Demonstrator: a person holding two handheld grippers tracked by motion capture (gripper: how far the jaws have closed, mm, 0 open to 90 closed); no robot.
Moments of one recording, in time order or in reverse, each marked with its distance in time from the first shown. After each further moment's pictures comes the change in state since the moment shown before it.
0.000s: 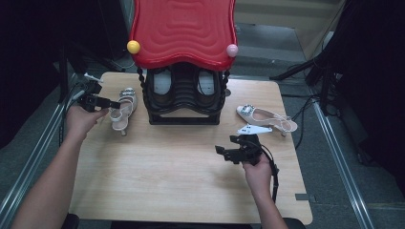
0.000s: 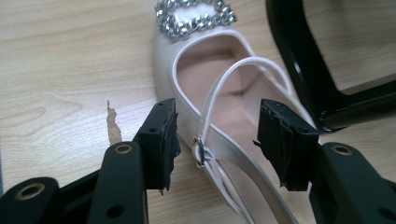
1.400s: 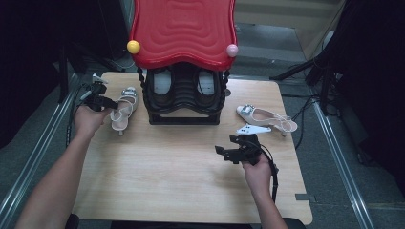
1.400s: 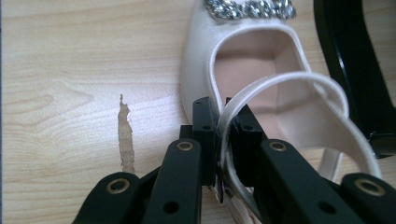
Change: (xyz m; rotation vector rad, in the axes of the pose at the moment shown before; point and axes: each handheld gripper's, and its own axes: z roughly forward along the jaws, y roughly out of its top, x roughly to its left) left arm -0.003 0.006 0.014 0.024 0.088 -0.077; right arm 0.000 0.000 0.002 0.012 -0.011 -0.003
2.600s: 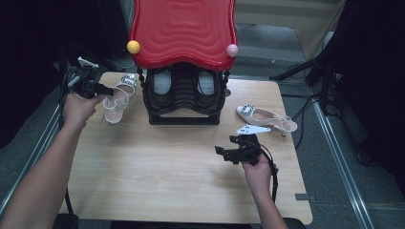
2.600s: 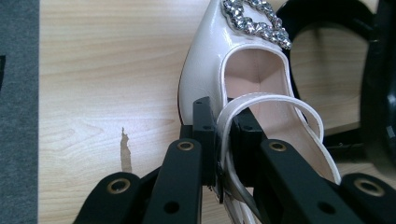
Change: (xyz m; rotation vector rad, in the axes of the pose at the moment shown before) left arm -0.004 0.030 -0.062 -0.077 -0.080 -0.011; right arm 0.000 0.000 0.000 0.005 -0.001 -0.003
